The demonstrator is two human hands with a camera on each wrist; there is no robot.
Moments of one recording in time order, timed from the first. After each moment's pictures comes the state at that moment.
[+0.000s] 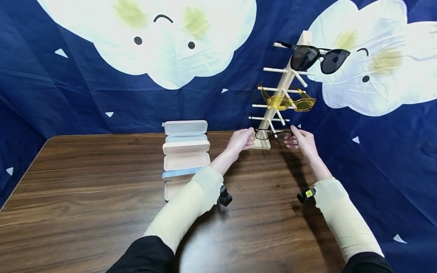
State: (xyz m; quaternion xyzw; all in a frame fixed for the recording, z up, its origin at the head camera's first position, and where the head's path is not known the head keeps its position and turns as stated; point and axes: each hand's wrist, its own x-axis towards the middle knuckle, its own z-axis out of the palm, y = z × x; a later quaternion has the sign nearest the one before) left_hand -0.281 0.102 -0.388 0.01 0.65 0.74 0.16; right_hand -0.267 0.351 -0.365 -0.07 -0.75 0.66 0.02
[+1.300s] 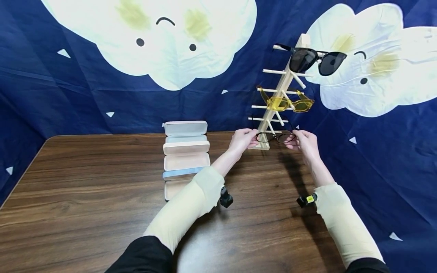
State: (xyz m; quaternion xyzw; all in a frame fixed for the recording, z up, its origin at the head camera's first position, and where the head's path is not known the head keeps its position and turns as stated) left_hand -0.267 0.104 -0.374 0.04 0.64 0.76 0.12; right_hand -0.258 0.349 -0.362 -0.09 -0.70 0.71 0.04
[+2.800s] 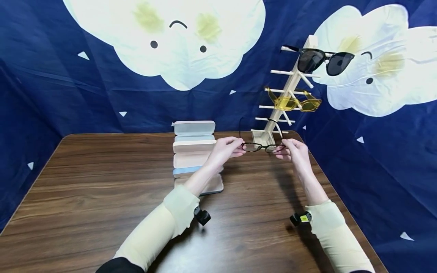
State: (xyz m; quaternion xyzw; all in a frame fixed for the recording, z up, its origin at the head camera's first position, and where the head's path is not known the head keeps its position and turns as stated) left_hand -0.217 0.017 -0.375 0.08 0.64 0.75 0.12; right_hand -0.207 0.279 -0.372 -0.01 -0.71 0.71 0.05
